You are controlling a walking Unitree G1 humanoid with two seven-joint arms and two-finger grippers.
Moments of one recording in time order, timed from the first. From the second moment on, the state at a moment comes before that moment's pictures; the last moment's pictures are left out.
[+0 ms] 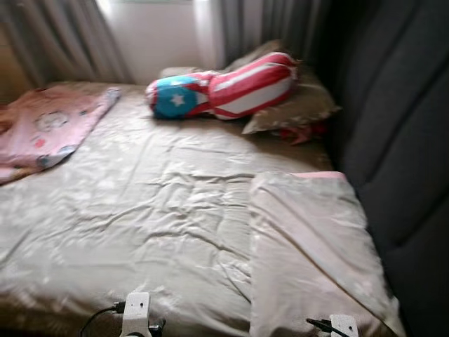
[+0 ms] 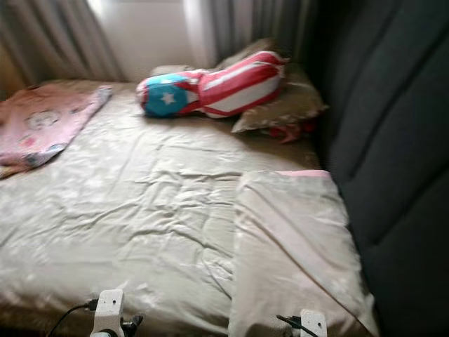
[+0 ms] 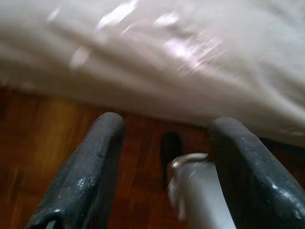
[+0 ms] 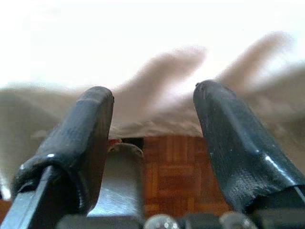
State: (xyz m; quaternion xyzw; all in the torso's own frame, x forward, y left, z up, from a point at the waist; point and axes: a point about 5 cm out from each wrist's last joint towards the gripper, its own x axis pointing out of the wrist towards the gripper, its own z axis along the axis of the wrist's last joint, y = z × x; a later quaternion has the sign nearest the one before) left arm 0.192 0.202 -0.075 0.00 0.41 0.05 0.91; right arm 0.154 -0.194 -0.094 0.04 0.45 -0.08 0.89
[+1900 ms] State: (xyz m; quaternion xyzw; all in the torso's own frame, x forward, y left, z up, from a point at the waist) left arm 0.181 0.210 -0.080 0.02 0.44 0.05 0.90; right arm 0.156 -0.192 -0.094 0.04 0.46 -0.07 0.89
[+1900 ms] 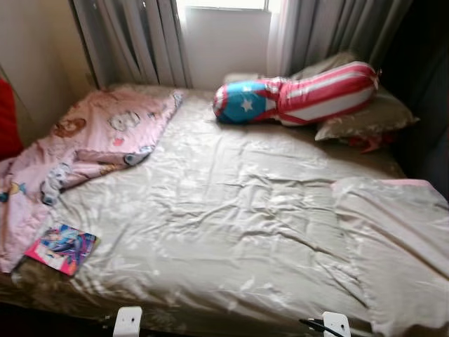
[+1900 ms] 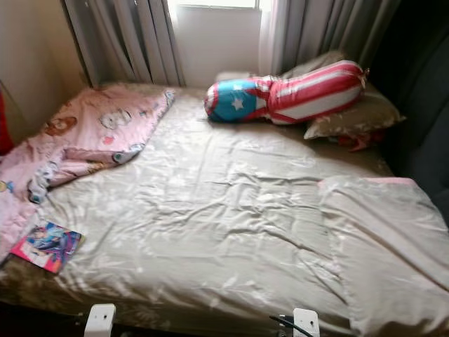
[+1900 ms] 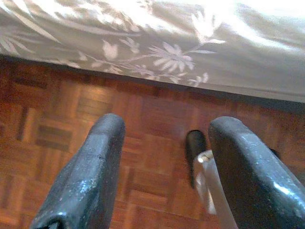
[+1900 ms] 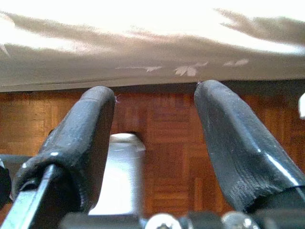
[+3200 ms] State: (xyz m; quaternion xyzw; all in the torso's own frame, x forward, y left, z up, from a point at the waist) left arm 0.176 0.195 -0.085 0.02 0.45 0.03 0.89; right arm 0.148 -0.200 -0.095 0.03 0.46 -0.07 0.88
